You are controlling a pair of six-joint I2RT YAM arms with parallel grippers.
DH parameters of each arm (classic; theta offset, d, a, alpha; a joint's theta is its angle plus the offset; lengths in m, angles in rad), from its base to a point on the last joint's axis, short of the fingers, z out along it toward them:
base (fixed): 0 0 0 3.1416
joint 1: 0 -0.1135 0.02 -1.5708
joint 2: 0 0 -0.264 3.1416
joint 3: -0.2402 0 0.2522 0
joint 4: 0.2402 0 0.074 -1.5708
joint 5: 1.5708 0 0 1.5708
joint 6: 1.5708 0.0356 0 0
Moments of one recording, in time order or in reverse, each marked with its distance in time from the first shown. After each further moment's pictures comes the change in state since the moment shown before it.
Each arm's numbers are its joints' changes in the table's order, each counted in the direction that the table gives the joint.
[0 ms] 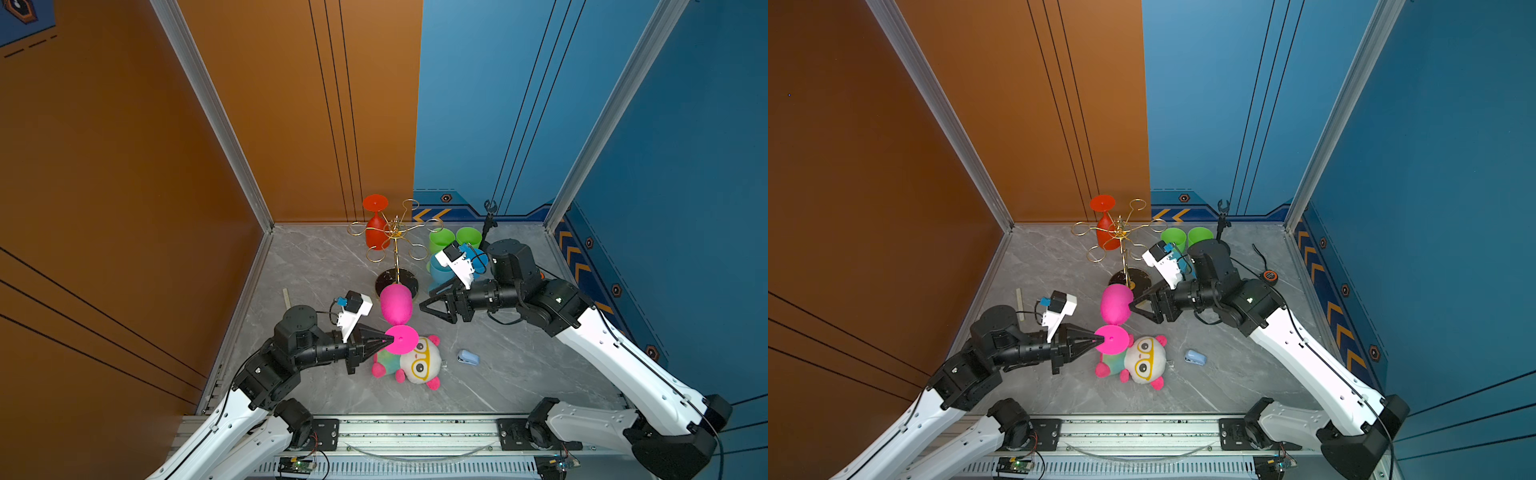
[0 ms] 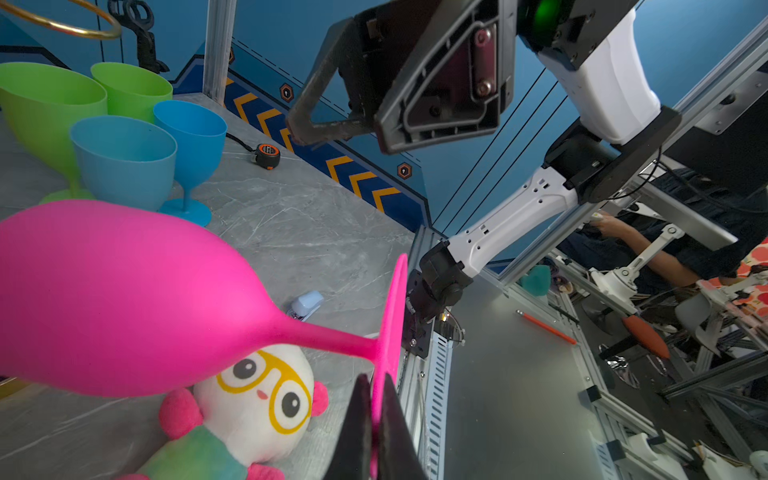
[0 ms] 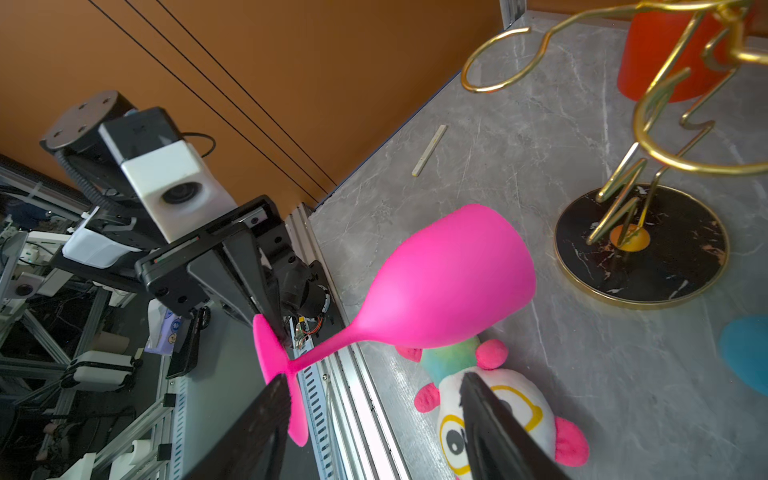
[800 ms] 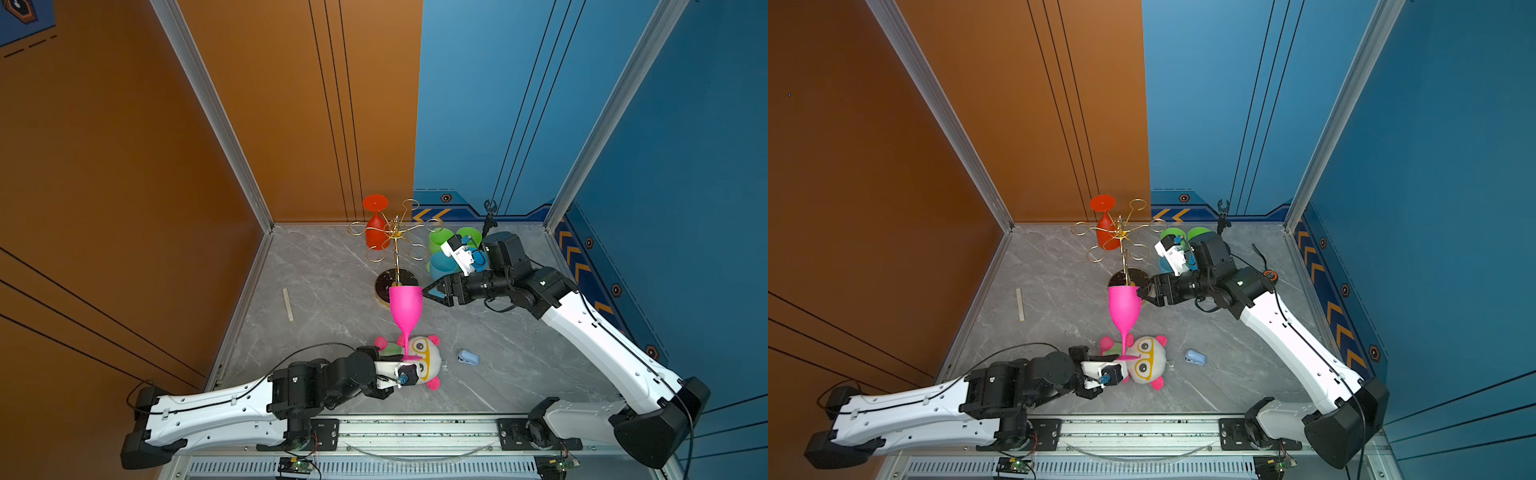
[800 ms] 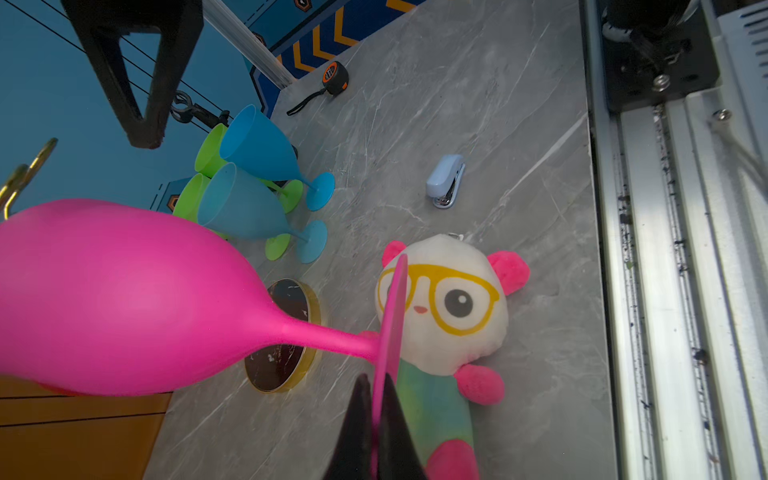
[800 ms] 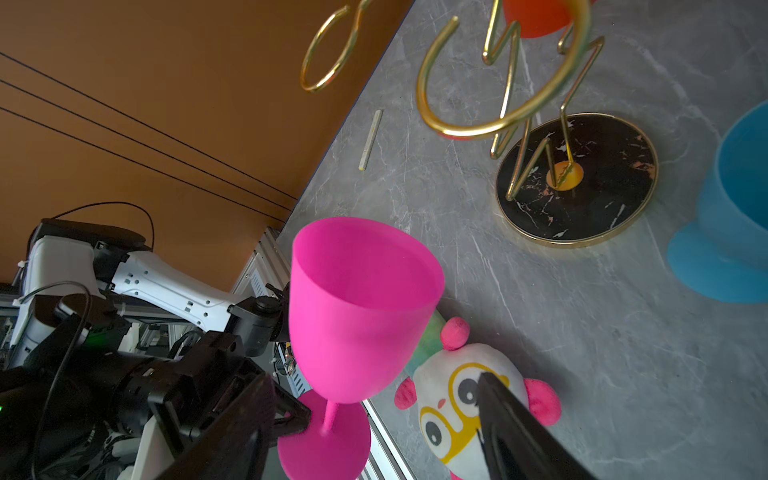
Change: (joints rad) left arm 0.681 -0.186 0.012 0.103 -1.047 0.774; right arm 0.114 -0.111 0.001 0.023 0.023 0.114
